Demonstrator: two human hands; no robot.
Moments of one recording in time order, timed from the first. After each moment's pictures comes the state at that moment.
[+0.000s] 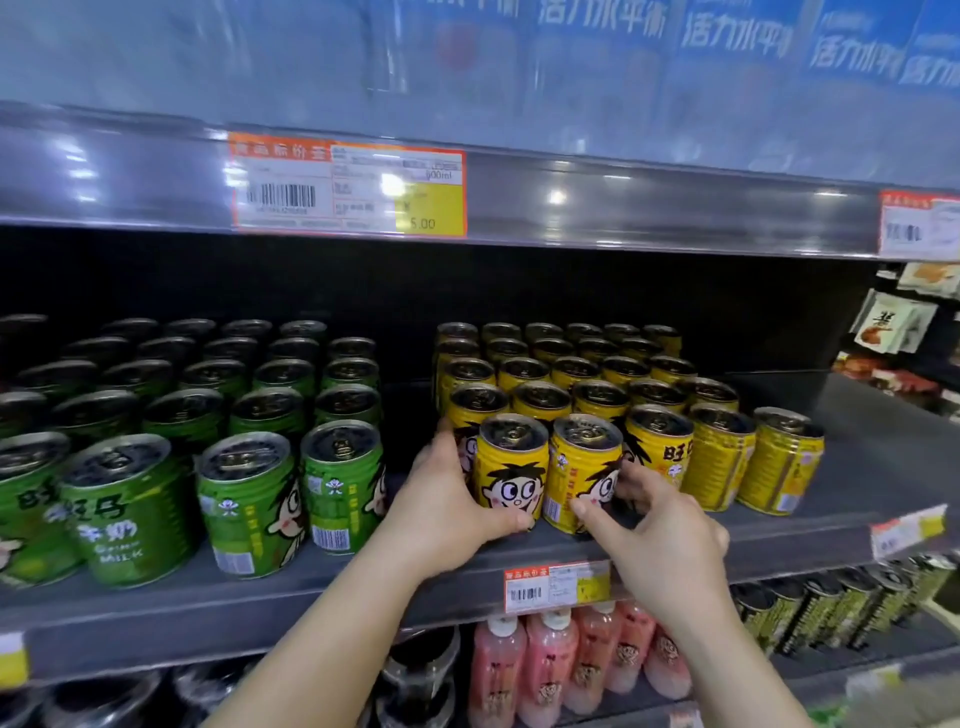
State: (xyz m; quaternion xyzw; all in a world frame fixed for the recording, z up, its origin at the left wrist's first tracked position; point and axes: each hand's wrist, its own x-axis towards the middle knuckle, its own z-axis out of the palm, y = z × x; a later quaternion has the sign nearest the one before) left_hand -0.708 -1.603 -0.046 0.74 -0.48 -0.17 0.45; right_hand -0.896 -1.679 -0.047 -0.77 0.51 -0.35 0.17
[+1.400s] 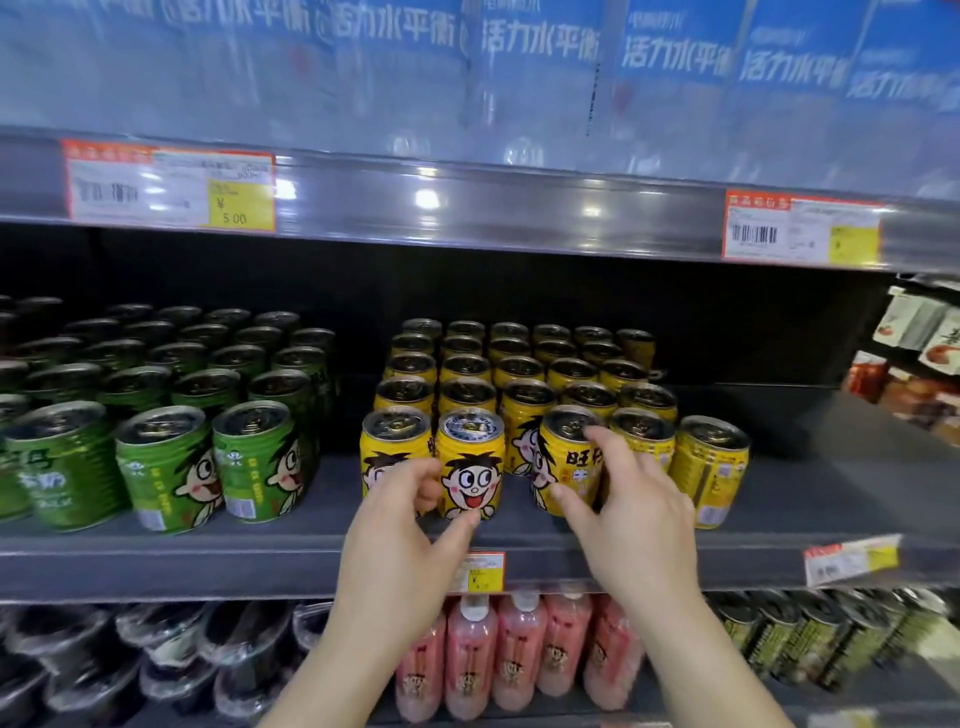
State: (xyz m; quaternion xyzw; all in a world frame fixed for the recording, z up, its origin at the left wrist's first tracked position) left_hand -0.823 -1.595 -0.052 0.76 -0.38 0.04 0.53; right_hand -0.952 -1.728 -0.033 -0.83 0.41 -0.36 0.08
